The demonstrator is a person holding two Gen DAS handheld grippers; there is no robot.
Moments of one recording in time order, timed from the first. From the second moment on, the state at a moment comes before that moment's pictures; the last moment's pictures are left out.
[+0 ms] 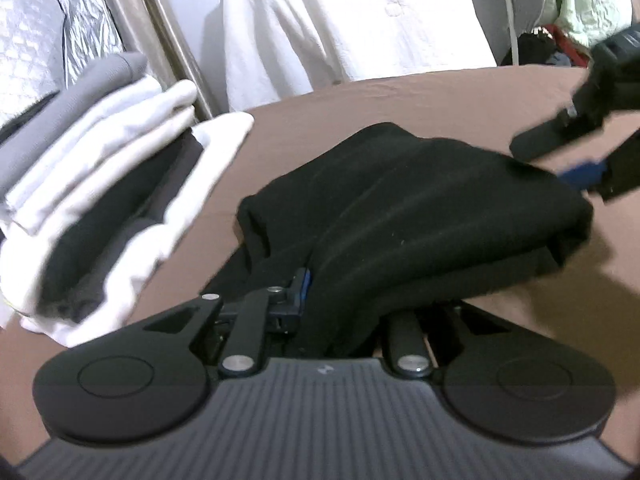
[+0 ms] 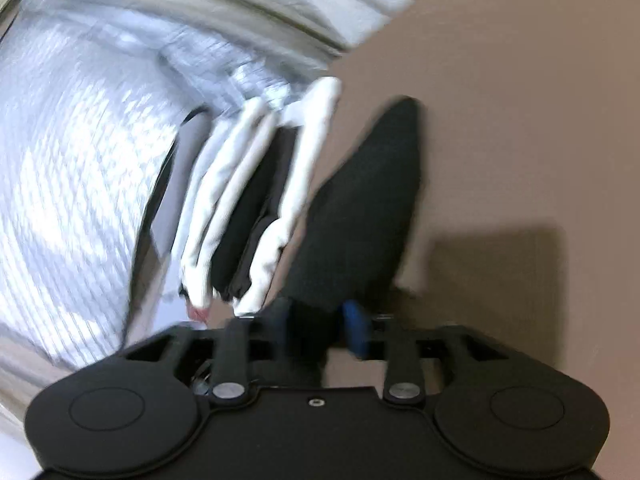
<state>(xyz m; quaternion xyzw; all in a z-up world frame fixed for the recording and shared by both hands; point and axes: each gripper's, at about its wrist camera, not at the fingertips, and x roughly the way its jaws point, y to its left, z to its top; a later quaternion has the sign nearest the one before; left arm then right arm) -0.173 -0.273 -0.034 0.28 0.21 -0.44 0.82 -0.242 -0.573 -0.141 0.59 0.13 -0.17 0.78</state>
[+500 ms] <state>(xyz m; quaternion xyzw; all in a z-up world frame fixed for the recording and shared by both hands) -0.103 -0.258 -0.017 0.16 0.30 -0.47 0.81 -0.120 -0.701 -0.193 0.68 0.12 -0.19 0.70</state>
